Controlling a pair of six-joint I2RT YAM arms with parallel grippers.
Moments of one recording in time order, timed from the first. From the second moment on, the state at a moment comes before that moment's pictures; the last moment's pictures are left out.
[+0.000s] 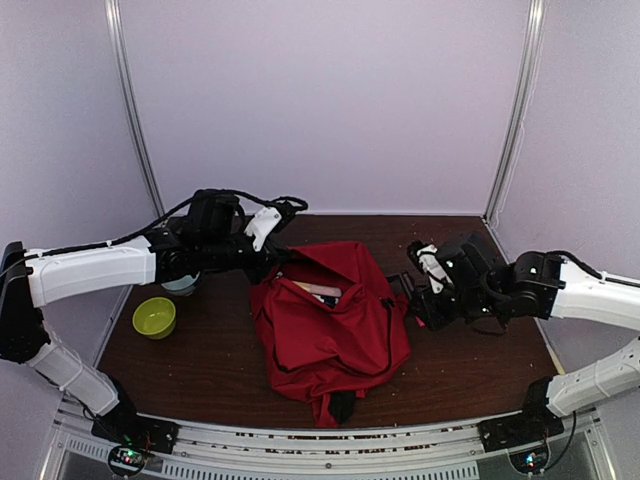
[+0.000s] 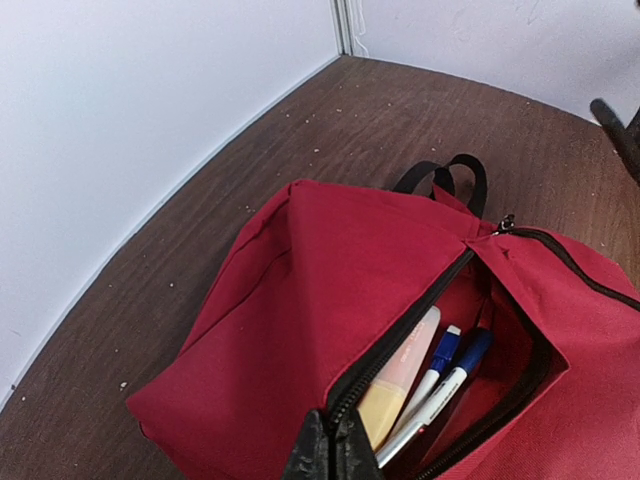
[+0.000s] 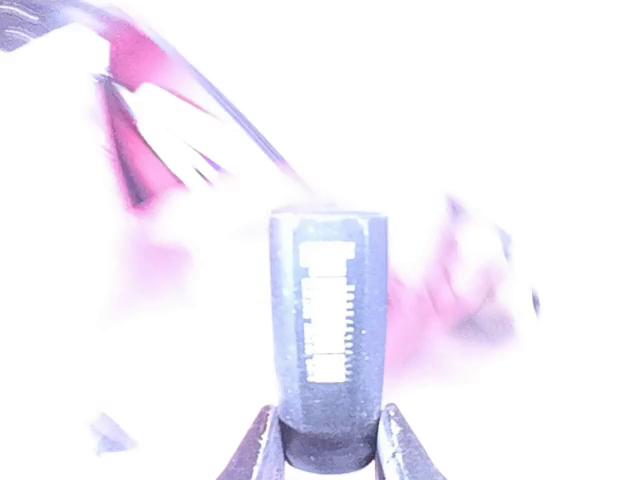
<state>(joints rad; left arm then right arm) -0.75 1.46 1.07 -0.11 0.14 0.23 0.96 1.13 0.93 -0.64 0.28 0.35</state>
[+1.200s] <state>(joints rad) -0.75 1.46 1.08 -0.12 0.15 0.21 1.02 1.57 1.25 -0.12 0.16 -0.31</state>
